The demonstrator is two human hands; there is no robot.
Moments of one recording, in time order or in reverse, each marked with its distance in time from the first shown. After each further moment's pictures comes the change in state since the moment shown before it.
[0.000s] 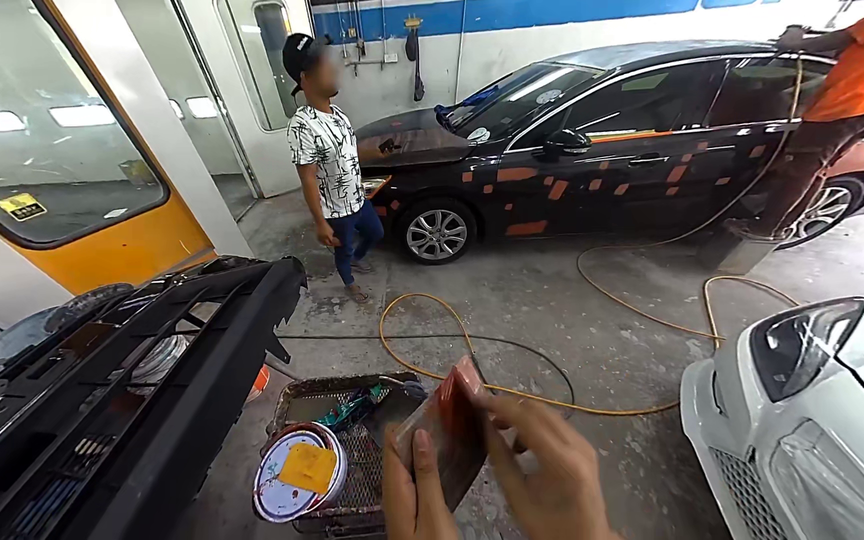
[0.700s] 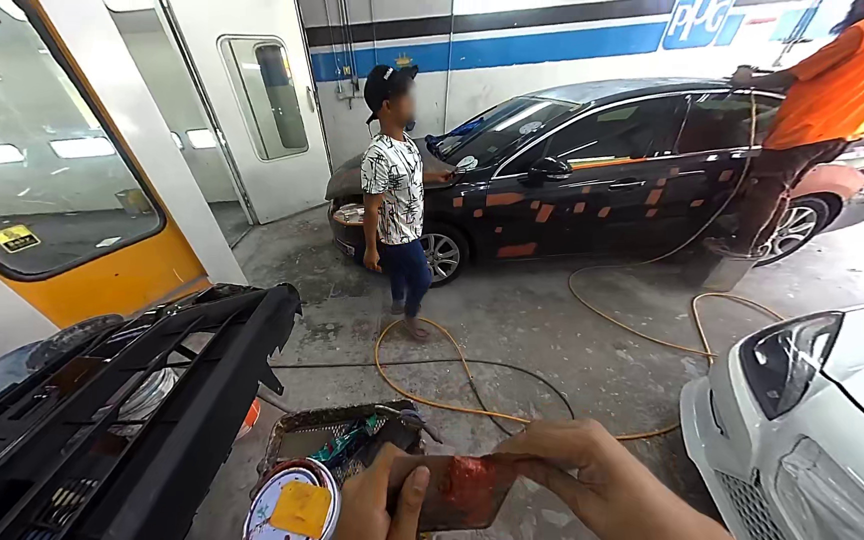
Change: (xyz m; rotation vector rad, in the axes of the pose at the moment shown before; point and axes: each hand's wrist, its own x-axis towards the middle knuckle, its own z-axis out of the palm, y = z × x) left_hand 0.045 0.004 -0.052 0.368 -0.447 0.369; right_hand 0.039 0.043 -0.066 0.282 -0.509 -0.028
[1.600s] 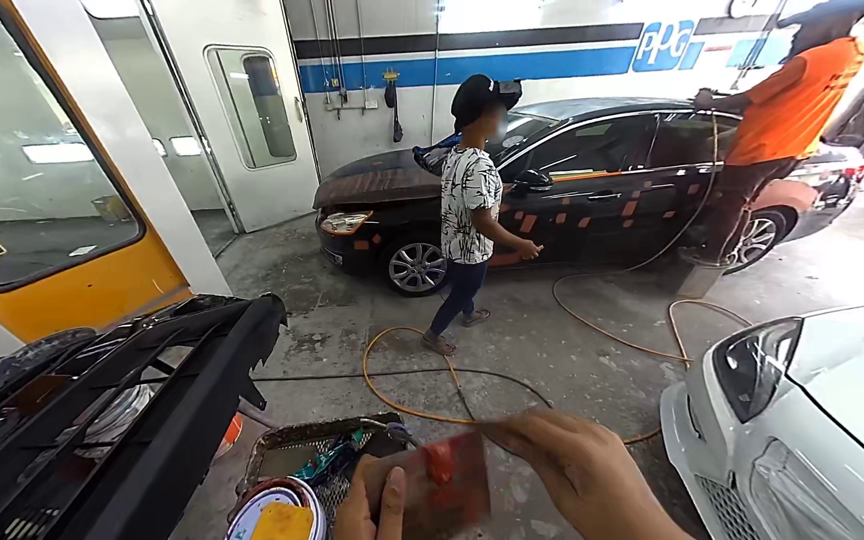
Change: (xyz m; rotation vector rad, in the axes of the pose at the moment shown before) left_hand -0.012 0.002 0.029 -0.218 0.145 -0.255; right_hand -0.006 0.002 0.002 -0.387 0.219 0.078
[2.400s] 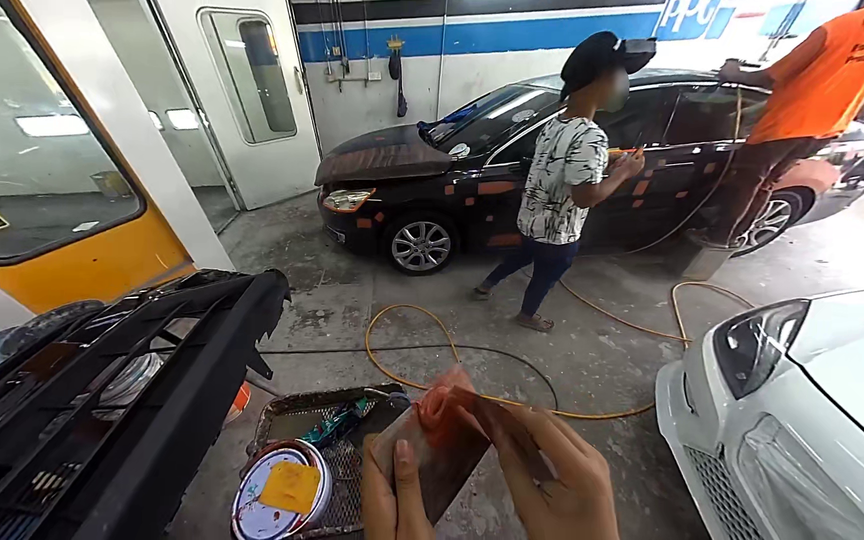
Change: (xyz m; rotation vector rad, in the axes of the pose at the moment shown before) left_hand -0.016 0.023 0.033 -0.205 0.240 -0.074; right_hand -0.021 -0.057 0.048 0.132 0.301 0.067
